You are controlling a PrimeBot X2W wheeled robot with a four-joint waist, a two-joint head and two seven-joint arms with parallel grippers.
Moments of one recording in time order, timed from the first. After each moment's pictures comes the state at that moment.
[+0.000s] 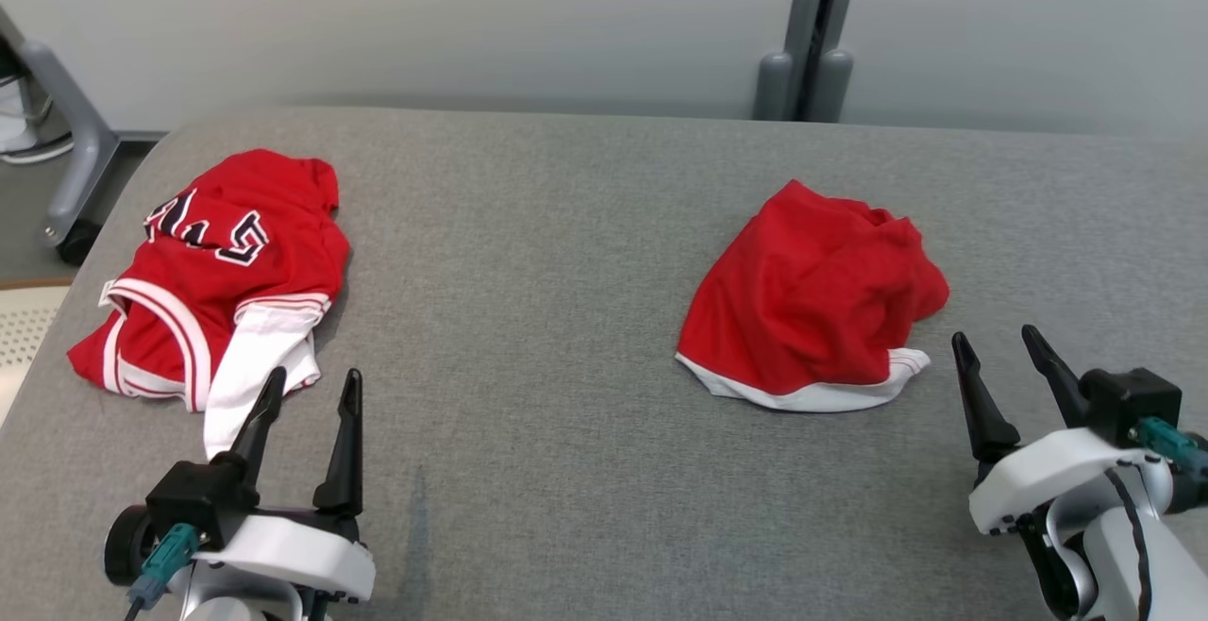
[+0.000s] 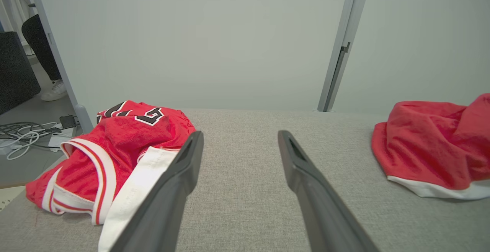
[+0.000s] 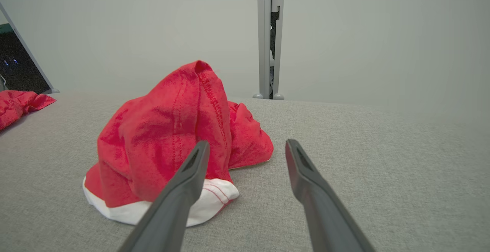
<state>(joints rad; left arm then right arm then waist) -0.10 0.07 0.01 0.29 -0.17 -0.12 -0.26 -0.31 -0.18 0.11 0.58 0.25 0.13 -0.26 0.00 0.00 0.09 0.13</state>
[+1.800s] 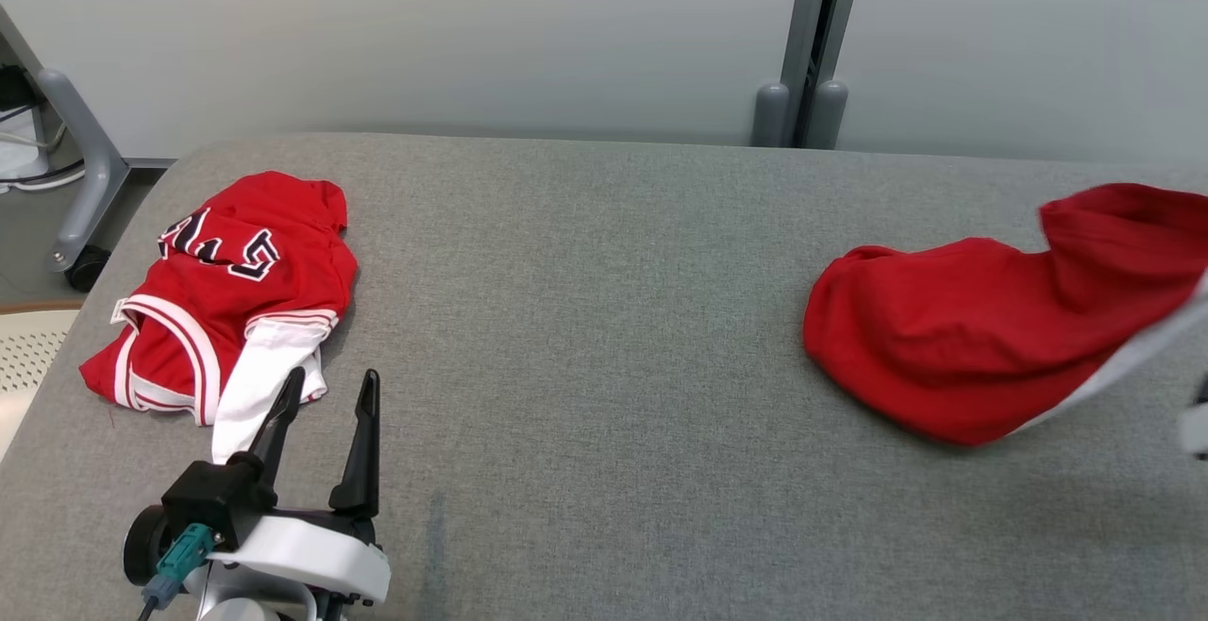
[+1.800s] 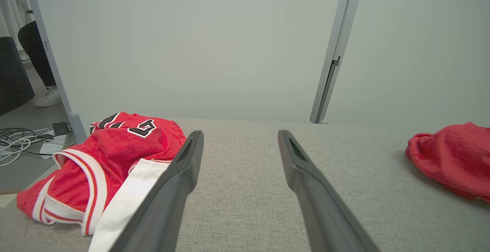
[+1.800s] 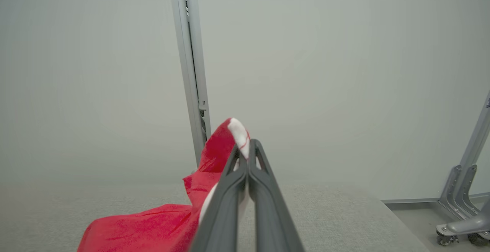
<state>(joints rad) -0.10 0.05 0.00 0.30 -0.17 -0.13 -0.26 -0.28 -0.38 -0.10 0.40 0.39 0.13 -0.26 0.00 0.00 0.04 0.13</state>
